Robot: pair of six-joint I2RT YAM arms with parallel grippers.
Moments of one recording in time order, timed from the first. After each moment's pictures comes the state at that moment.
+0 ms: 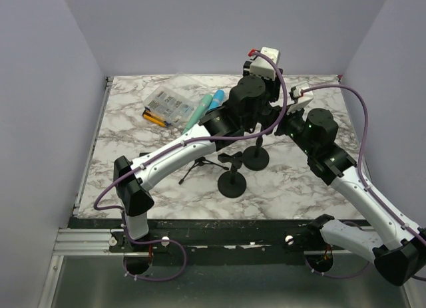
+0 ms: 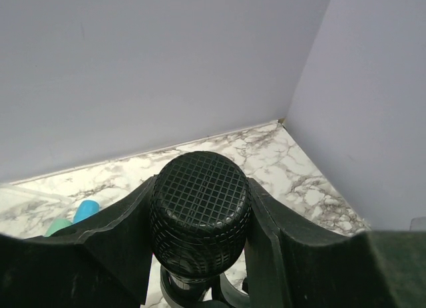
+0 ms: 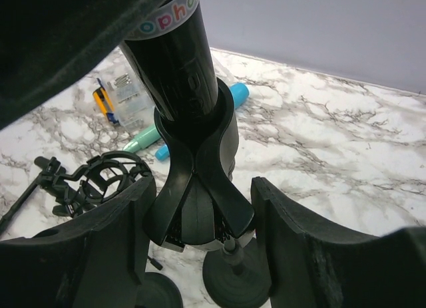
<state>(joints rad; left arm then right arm) -1.03 1.80 1.92 -0.03 -0.62 -0.09 0.51 1.01 0.96 -0.06 0.04 0.10</state>
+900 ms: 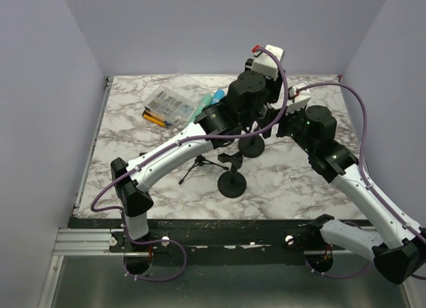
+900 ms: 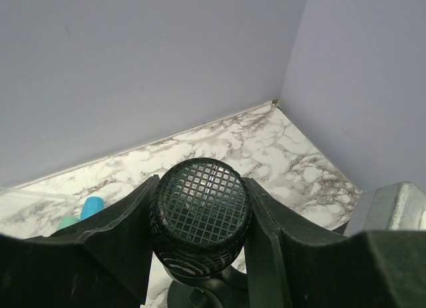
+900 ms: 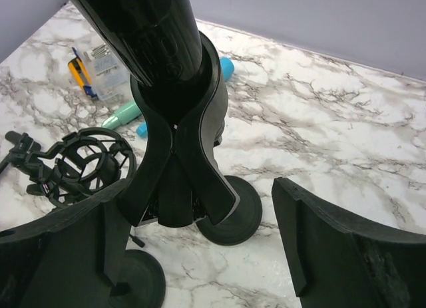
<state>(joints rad) -1.03 1.79 2.00 -0.18 -0.53 -0.07 0.51 1.01 1.01 -0.19 0.07 0.05</state>
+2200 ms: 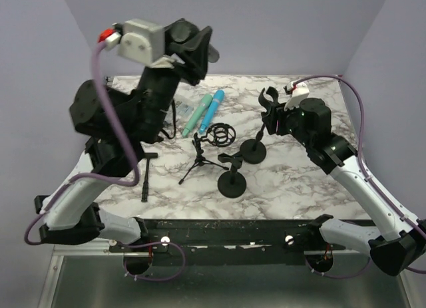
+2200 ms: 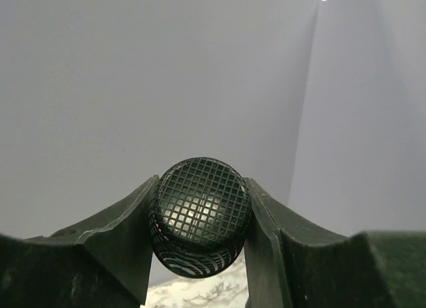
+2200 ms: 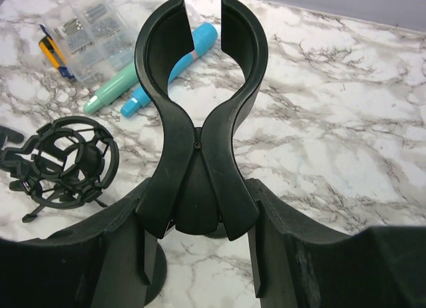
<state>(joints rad) -1.13 1.40 2.12 -0.09 -0.53 0.30 0.51 1.08 1.09 -0.31 0.12 0.10</state>
